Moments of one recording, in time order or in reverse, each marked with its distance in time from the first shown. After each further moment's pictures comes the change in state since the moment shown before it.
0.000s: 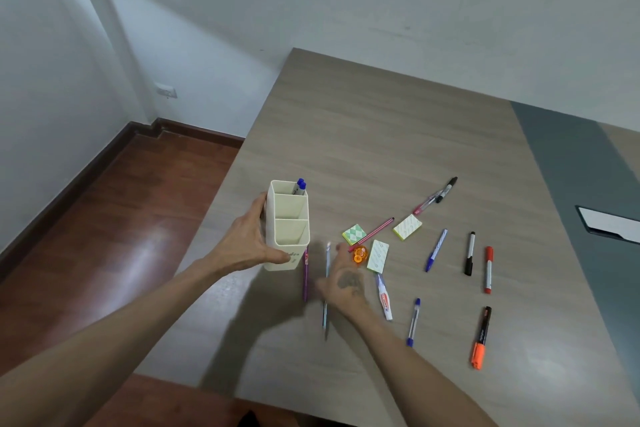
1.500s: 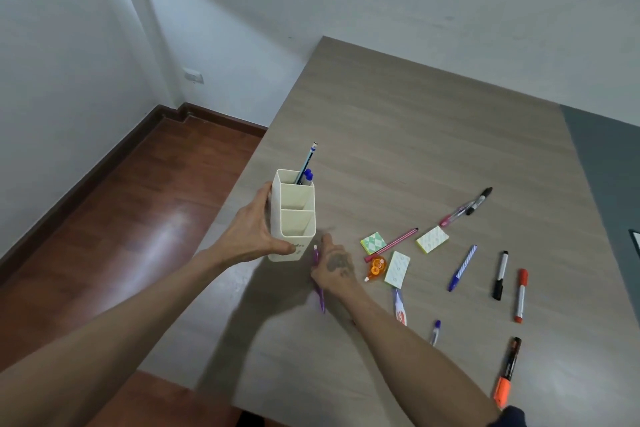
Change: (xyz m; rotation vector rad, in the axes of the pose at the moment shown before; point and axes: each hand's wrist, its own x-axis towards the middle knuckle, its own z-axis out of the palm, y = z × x) left_hand 0.023 -0.014 -0.015 0.020 0.070 -0.029; right_hand 0.076 -0.013 0.048 -0.276 -0.143 -0.144
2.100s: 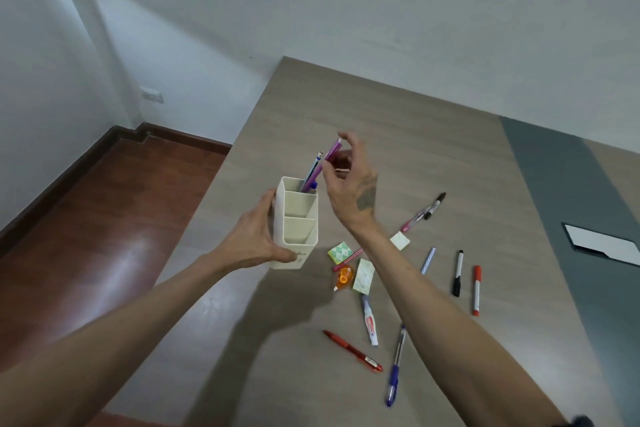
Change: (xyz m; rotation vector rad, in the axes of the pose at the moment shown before) left_hand 0.023 0.048 0.027 -0.007 -0.083 0.130; right_hand -0.006 -0.055 -0.193 0.468 0.840 -0.550
